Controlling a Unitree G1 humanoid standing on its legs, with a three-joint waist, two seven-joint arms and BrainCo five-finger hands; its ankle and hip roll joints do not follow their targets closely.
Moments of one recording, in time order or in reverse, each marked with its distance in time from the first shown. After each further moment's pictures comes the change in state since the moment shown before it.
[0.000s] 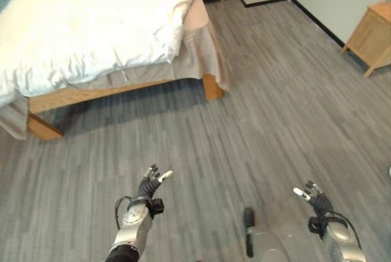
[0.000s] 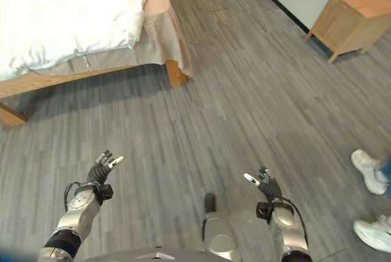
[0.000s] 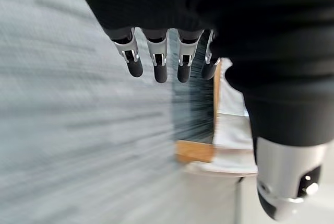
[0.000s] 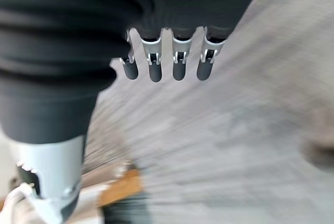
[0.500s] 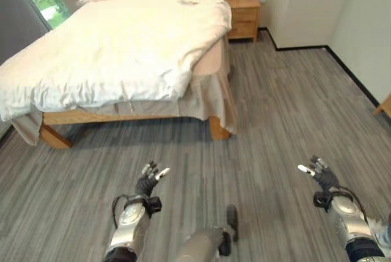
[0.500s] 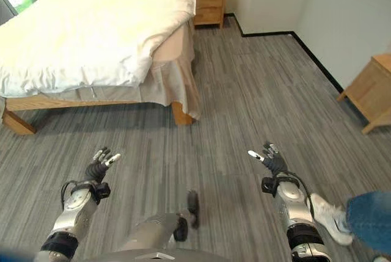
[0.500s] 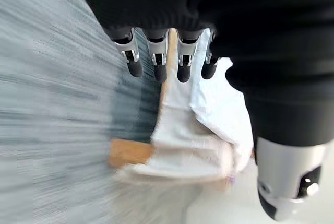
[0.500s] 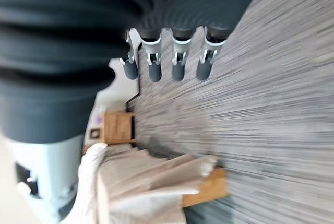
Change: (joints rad) left arm 0.096 0.061 0.033 -0.133 0.006 0.008 -0.041; right arm -0.080 -0.038 0.097 -0.039 0.001 -0.011 0.004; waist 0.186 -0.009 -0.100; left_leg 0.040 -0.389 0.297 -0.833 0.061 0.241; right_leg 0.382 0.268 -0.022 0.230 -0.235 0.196
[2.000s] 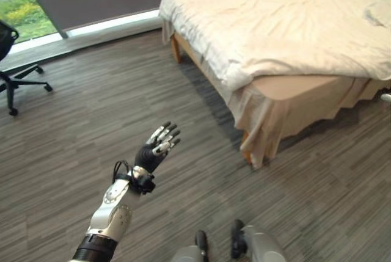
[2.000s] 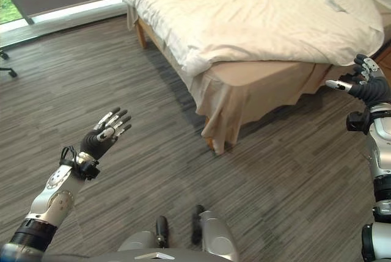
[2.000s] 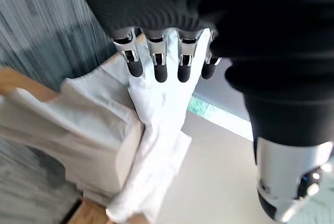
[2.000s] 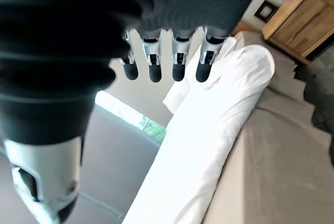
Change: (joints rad) left arm -0.060 0.181 -0.070 -0.313 -0.444 0.042 -0.352; right arm -0.309 -0.635 -0.210 0.009 0.089 -0.039 0.050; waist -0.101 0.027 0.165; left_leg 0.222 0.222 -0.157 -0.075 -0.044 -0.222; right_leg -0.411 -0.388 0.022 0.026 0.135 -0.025
